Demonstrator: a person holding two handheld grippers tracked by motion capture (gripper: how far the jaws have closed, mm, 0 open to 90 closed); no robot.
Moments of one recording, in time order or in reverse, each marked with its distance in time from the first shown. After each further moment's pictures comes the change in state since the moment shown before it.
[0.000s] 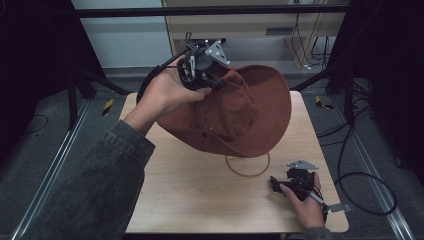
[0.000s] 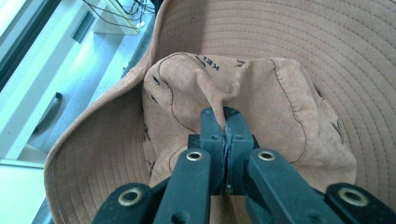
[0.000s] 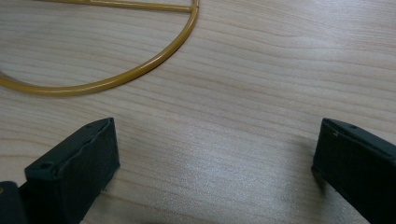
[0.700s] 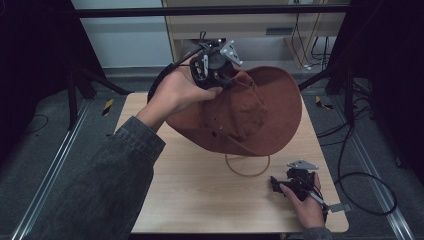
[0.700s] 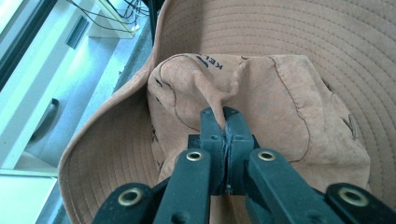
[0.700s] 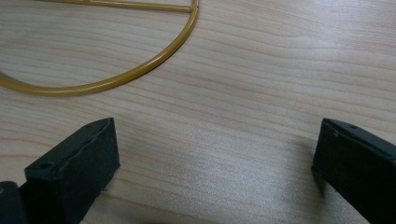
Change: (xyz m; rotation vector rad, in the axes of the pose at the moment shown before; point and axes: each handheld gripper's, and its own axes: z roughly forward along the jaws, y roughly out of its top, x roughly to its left) left arm -0.005 0.020 0.016 0.001 -0.020 0.029; right arm 0.000 0.000 0.000 0.000 0.000 -0.001
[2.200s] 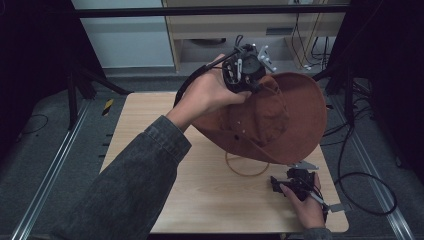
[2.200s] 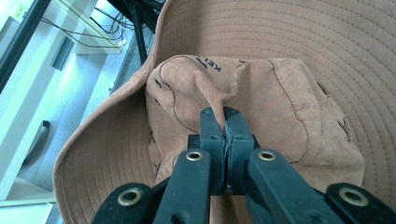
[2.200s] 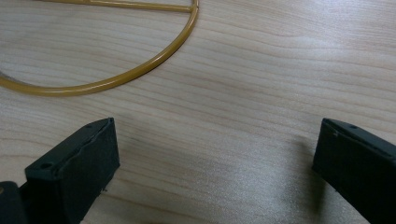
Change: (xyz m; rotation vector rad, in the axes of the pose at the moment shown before) left arm -0.023 0.043 0.030 -0.011 -0.038 0.070; right arm -0.001 0.000 0.000 -0.003 -0.001 -0.012
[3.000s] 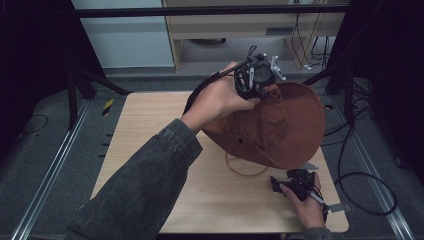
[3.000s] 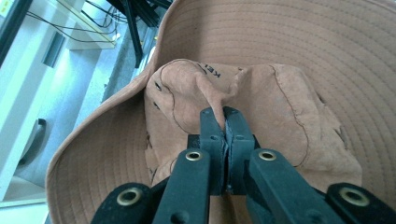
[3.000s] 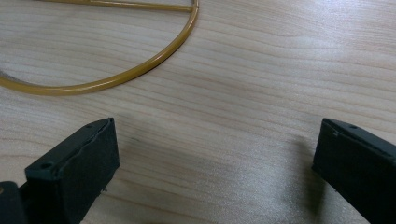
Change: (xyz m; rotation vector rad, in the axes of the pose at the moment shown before) left arm -0.009 0.005 0.032 0.048 -0.010 0.028; right arm -0.001 0.000 0.000 -0.002 -0.004 -0.007
